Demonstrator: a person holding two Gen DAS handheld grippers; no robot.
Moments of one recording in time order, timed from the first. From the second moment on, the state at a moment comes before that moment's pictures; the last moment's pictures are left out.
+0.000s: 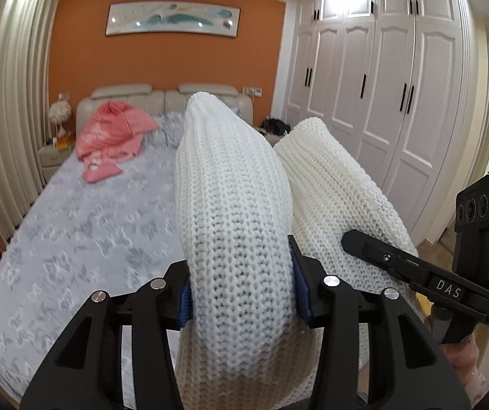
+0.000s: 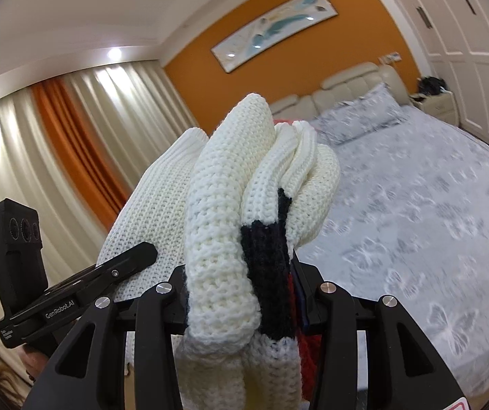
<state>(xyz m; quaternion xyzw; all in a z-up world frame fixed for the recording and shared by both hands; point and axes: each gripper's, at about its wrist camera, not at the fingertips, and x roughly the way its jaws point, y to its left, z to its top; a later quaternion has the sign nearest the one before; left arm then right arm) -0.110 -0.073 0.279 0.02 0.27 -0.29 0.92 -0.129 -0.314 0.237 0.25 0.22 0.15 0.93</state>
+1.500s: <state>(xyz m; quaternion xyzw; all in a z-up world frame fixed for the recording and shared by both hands) 0.047 0.126 -0.115 -0.20 0.51 -0.11 0.83 0.072 -0.186 -0.141 0.34 0.56 0.10 0.75</state>
